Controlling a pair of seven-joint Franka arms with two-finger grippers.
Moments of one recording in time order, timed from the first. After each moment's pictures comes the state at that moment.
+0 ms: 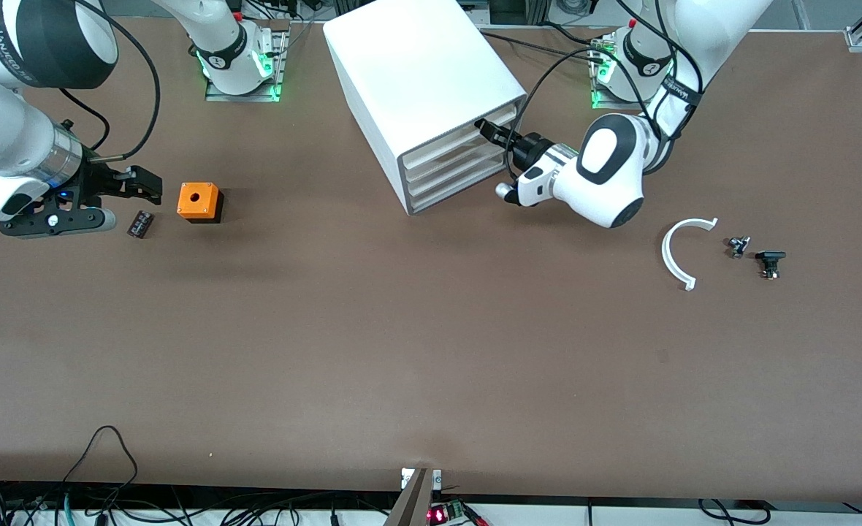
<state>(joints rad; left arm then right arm) 0.04 0.36 -0.50 -2.12 -0.98 1.73 0.16 0.20 0.08 -0.09 -1.72 -0.05 1.67 -0.02</state>
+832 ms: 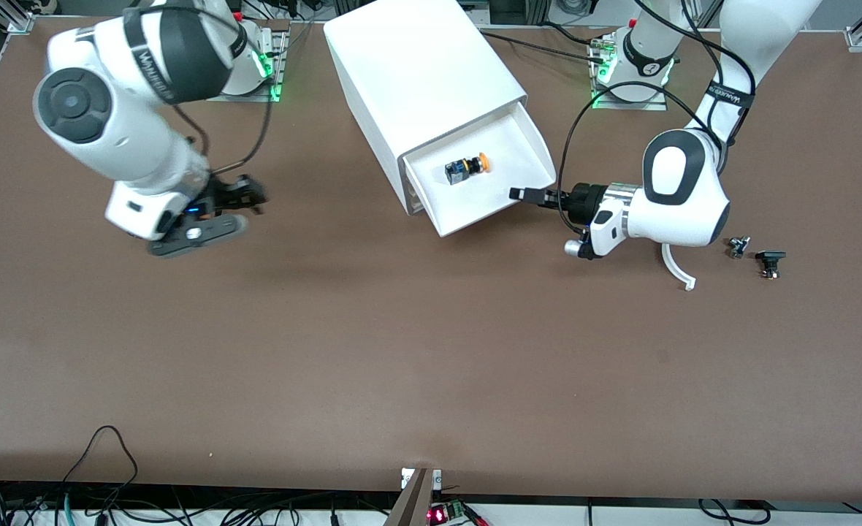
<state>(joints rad) 0.13 0.32 -0.41 -2.06 -0.98 1.94 0.20 0.41 0.20 -0.04 -1.63 0.12 1.78 -0.02</state>
